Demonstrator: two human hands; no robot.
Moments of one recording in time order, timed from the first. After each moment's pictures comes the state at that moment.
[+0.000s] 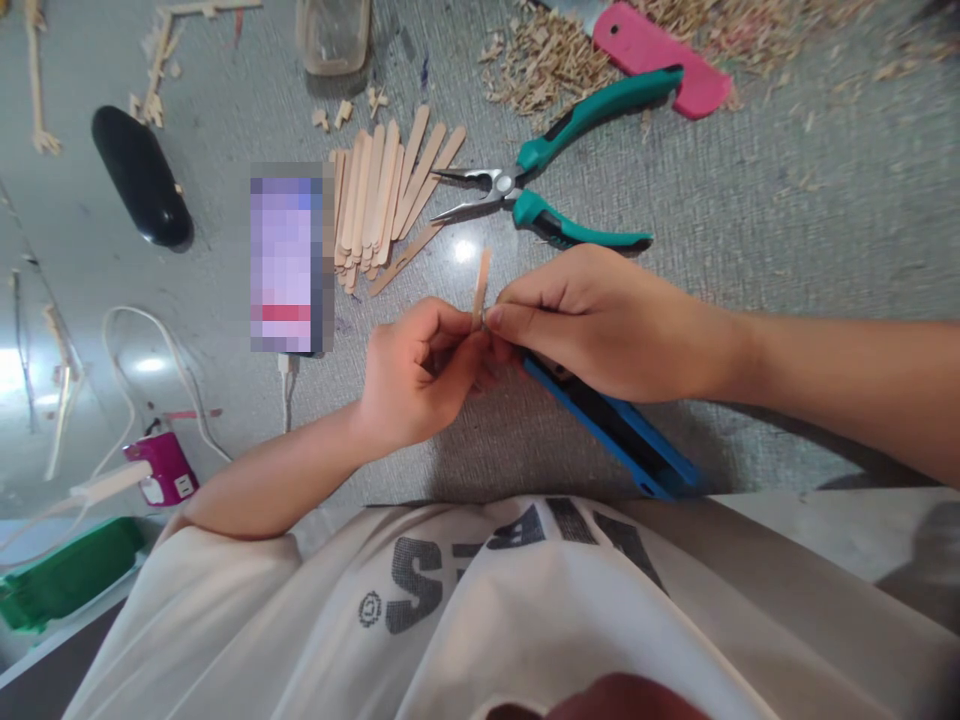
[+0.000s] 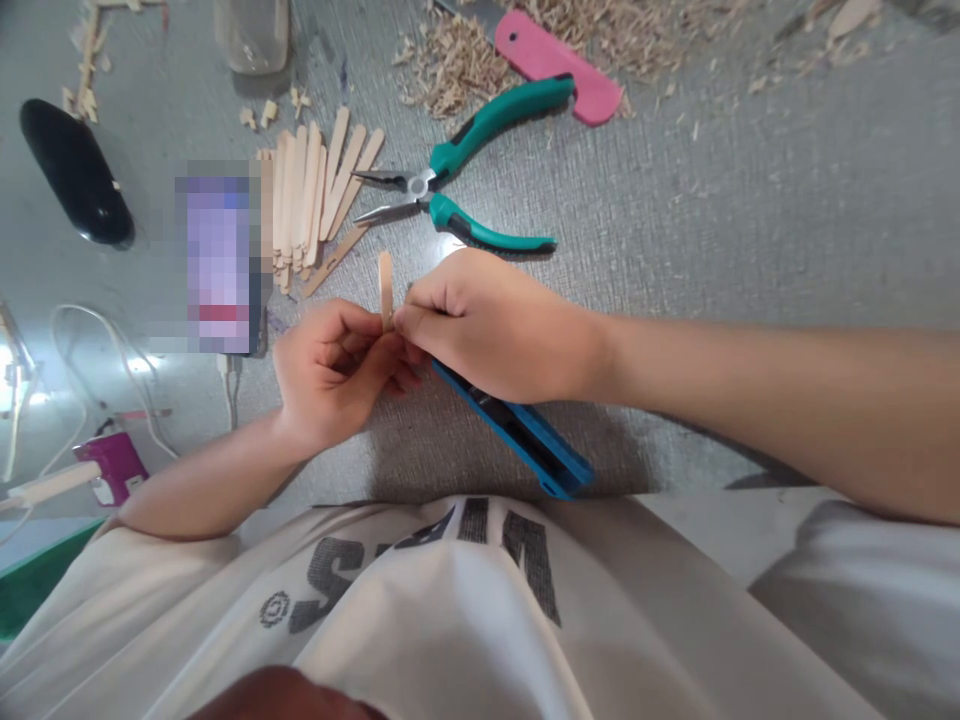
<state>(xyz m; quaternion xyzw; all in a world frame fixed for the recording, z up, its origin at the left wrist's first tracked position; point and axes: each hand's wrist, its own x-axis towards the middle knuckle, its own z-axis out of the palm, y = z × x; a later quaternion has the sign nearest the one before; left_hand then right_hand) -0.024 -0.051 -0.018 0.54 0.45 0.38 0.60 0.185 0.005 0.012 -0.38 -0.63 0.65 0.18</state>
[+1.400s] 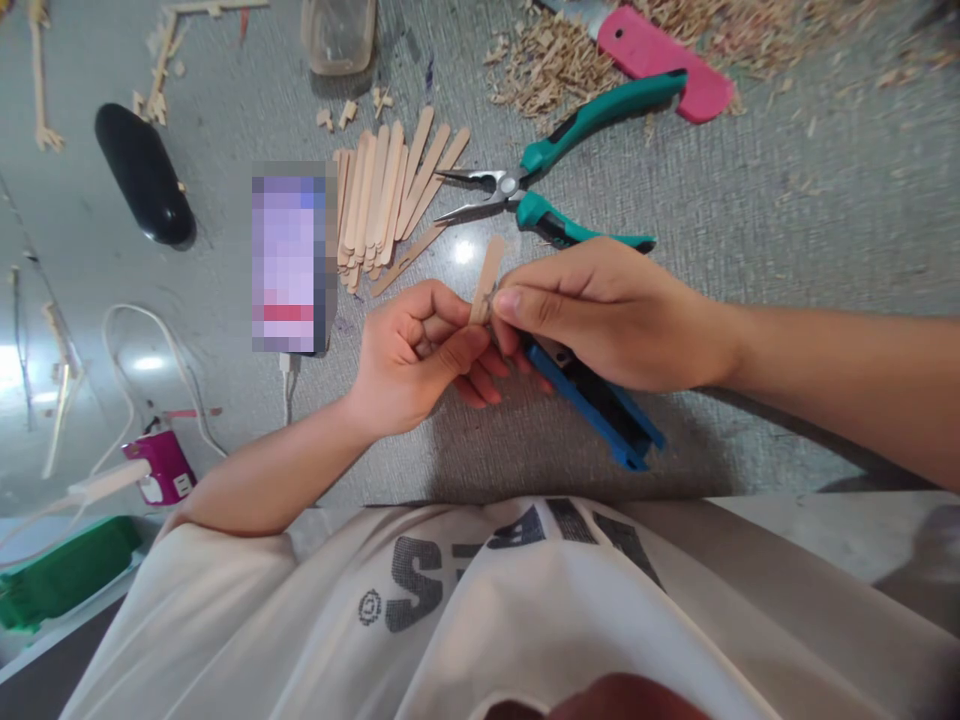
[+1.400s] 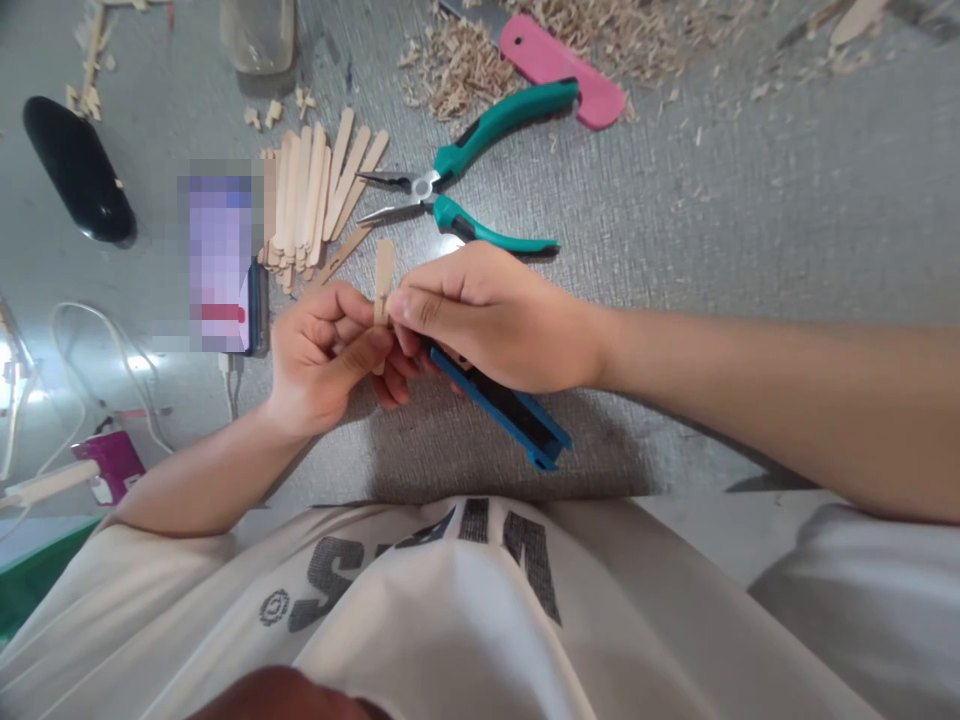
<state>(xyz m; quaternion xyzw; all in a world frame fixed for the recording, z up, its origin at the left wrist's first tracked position) -0.026 -0.033 -0.003 0.41 0.41 0.34 0.74 0.188 0.007 -0.003 -0.27 -0.54 0.75 0.27</state>
